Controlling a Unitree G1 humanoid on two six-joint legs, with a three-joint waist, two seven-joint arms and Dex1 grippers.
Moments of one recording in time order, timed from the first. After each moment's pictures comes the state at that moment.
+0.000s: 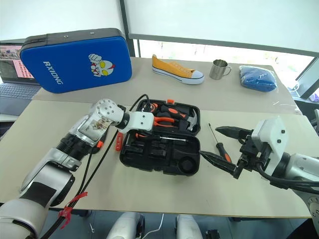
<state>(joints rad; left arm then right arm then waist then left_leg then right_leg) -0.95 0.49 -0.53 0.43 0.22 -0.01 -1.27 0.12 -0.92 -0.52 -0.74 0.87 0.67 0.75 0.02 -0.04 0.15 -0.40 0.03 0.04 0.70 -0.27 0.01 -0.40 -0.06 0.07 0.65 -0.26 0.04</state>
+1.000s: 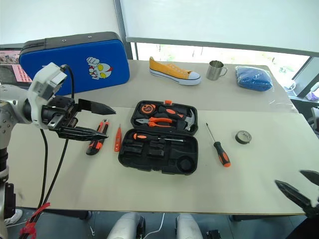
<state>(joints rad) -0.70 0.95 0.11 -0.20 -0.63 0.90 -1.52 0.67 -0.79 -1.02 -0.41 0.62 0.61 0.96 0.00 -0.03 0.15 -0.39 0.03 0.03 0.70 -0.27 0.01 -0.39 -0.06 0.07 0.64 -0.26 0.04</state>
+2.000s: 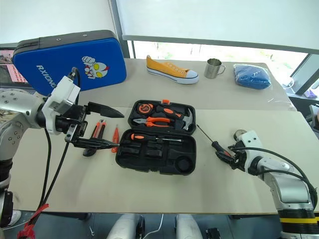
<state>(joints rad) -0.67 0.94 0.02 -0.26 -0.63 0.67 -1.39 -0.11 -0.70 -0.16 -0.07 0.33 0.63 0.64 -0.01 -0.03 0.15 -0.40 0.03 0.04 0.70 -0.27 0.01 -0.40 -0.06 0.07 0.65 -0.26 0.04</state>
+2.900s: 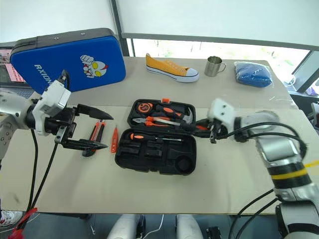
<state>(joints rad) -0.59 1.04 0.02 -0.21 -0.59 0.59 -1.47 -0.61 -0.81 0.22 0.08 0.21 0.23 1.20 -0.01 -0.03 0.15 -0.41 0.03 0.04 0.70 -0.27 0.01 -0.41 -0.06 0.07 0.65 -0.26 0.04</state>
